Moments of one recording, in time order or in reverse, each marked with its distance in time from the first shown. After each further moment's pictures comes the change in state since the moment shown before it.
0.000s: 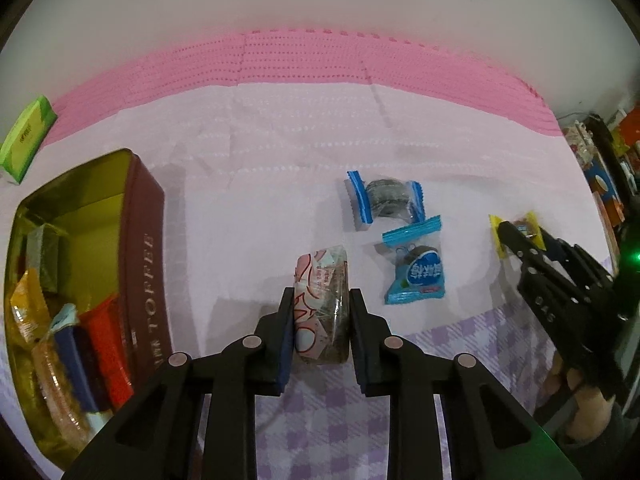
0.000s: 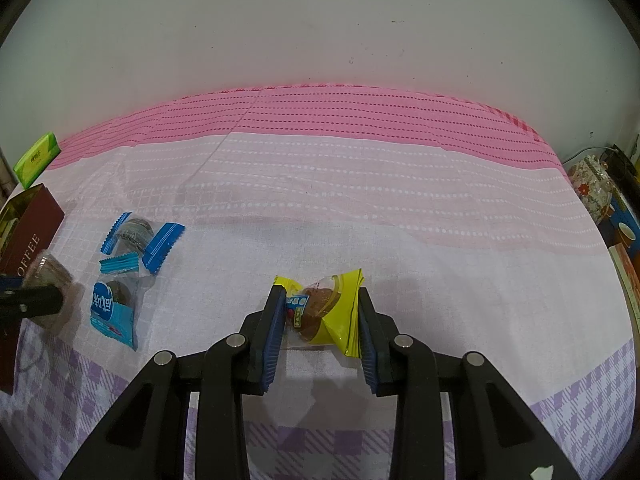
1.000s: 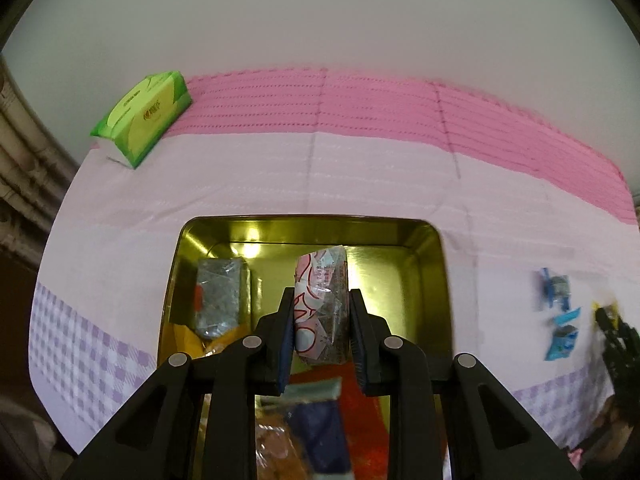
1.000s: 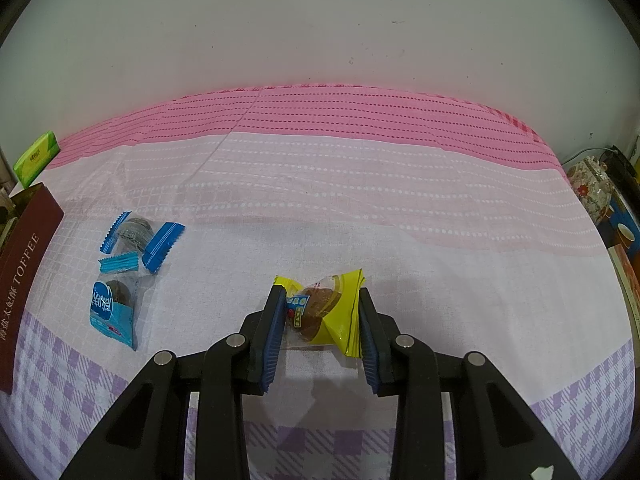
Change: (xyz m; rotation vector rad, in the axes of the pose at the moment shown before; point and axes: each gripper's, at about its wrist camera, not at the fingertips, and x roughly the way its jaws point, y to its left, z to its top) left arm -0.034 0.160 0.027 -0.181 -0.048 0.238; right arm 0.000 0.000 0.000 -0.002 0.000 0.000
